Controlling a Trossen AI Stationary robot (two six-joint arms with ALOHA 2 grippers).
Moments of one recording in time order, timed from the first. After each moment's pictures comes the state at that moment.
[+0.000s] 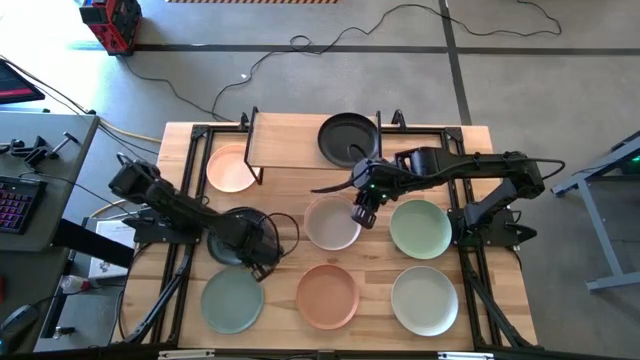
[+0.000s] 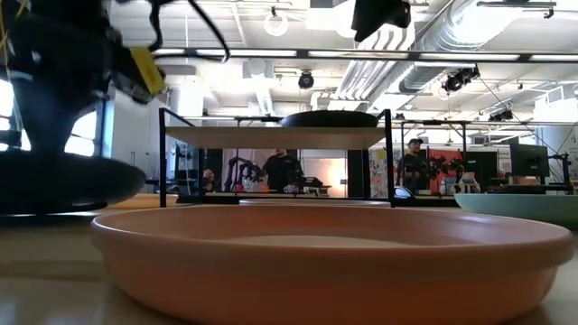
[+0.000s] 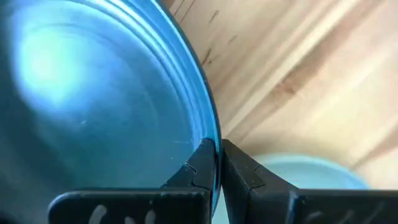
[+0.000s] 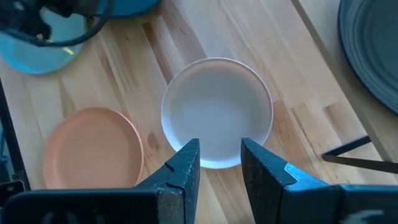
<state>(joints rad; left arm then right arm) -0.40 1.59 1.01 -0.97 0.03 -1.05 0.05 1.56 1.64 -1.12 0.11 0.47</state>
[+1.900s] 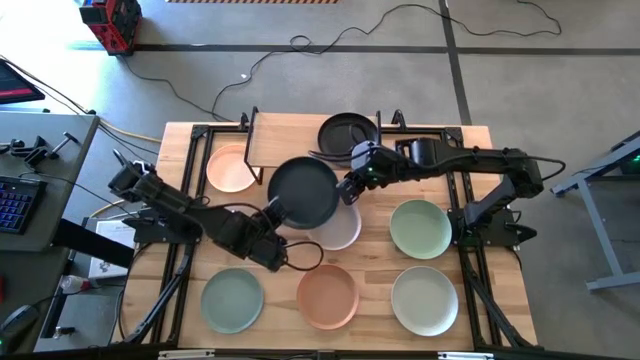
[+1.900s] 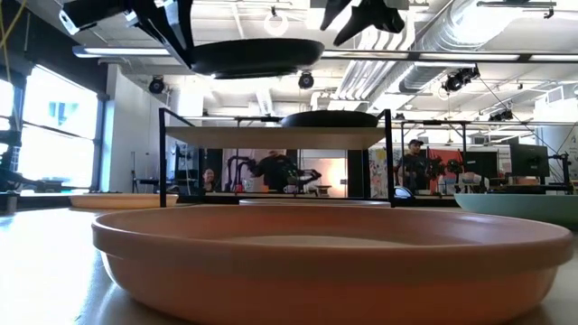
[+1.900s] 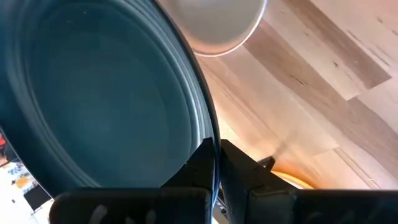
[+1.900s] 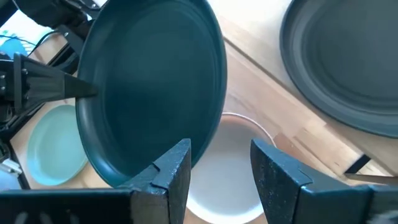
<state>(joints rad) -0.43 1.59 1.35 -1.20 -0.77 0.54 -0.03 1.57 1.64 -0.96 0.19 0.74</state>
